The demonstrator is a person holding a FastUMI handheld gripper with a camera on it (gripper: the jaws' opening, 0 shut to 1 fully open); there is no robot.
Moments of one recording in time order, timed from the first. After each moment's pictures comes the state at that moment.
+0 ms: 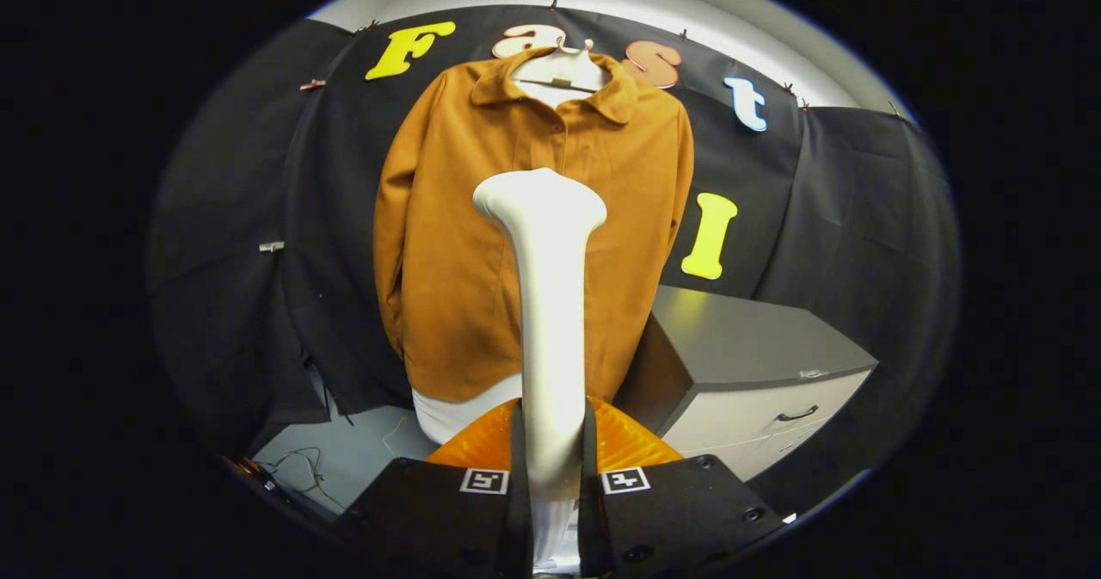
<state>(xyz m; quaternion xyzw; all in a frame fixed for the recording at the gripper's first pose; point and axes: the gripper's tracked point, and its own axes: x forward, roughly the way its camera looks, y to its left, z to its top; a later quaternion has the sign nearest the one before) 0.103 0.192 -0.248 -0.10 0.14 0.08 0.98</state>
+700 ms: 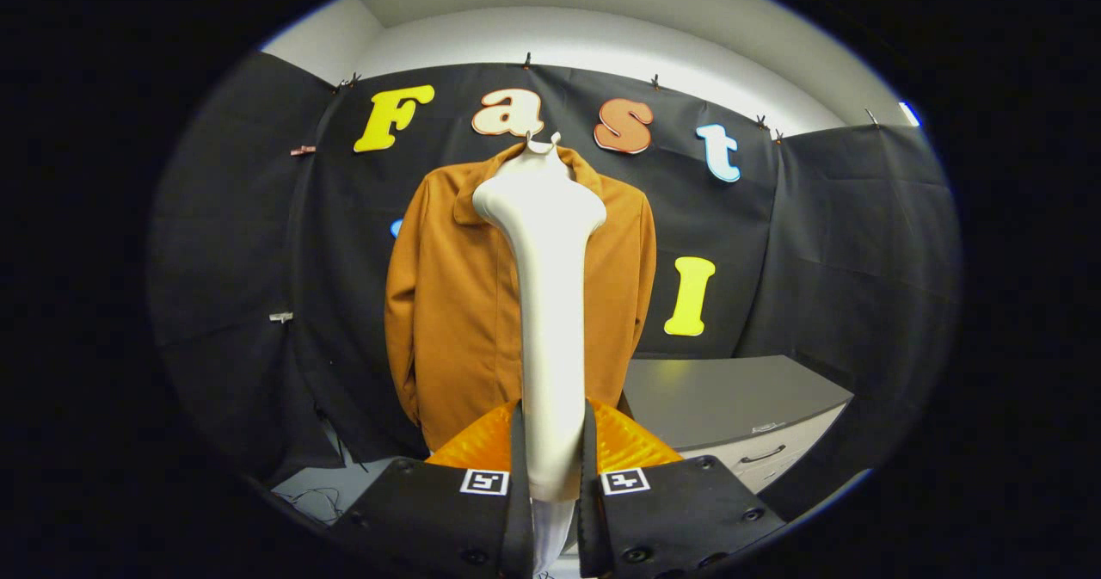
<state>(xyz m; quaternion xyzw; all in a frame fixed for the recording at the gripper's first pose) 0.078 0.186 -0.118 -0.06 0.05 0.08 0.99</state>
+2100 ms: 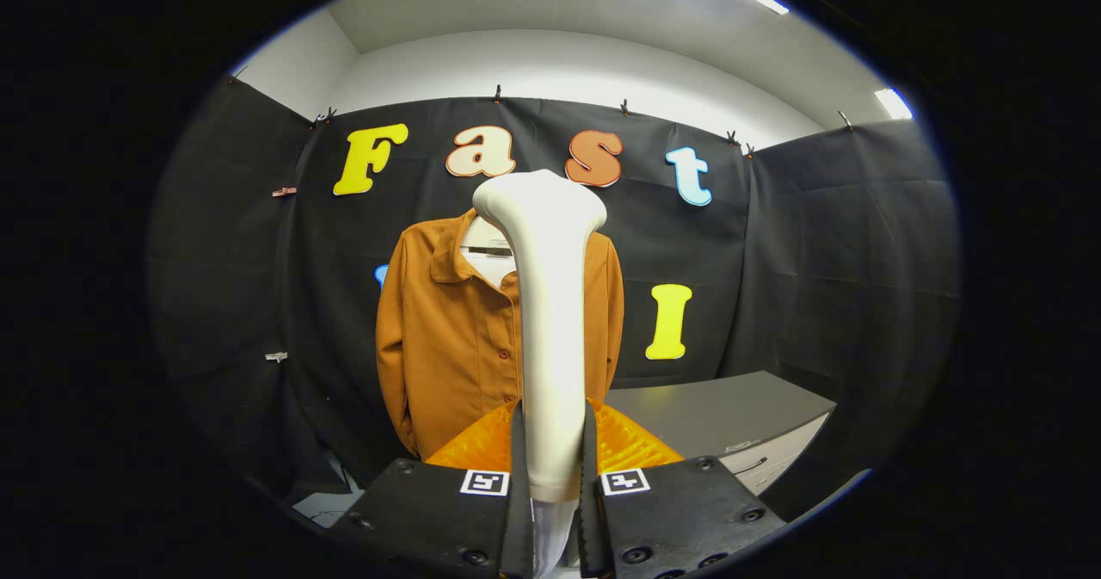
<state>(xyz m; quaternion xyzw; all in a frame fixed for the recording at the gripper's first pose) 0.067 0.164 -0.064 -0.03 0.01 0.05 1.00</state>
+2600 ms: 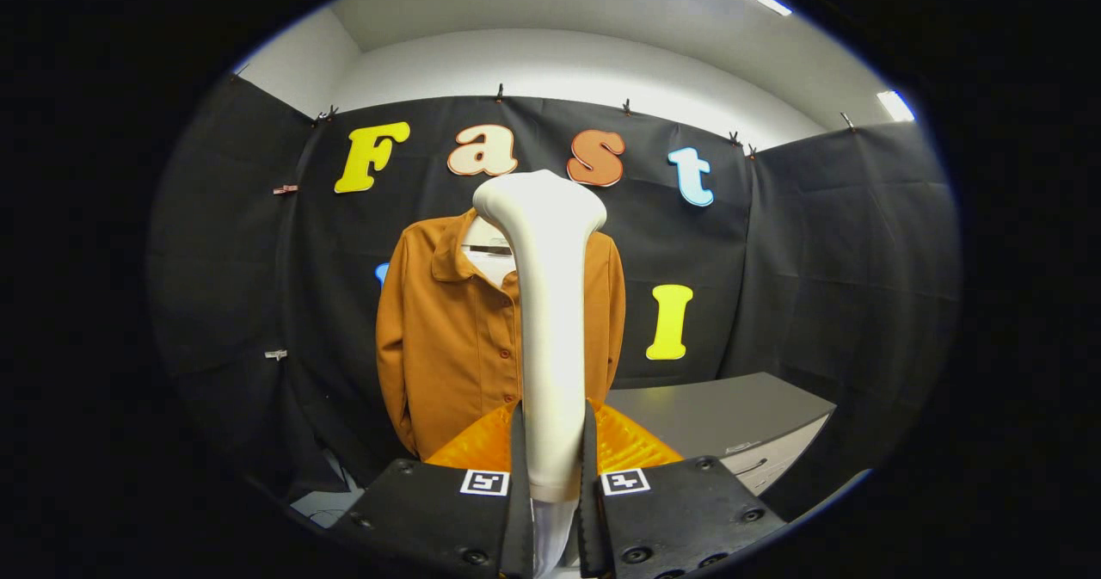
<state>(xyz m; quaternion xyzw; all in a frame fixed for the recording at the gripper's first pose) 0.069 0.166 -0.066 -0.03 0.01 0.06 1.00</state>
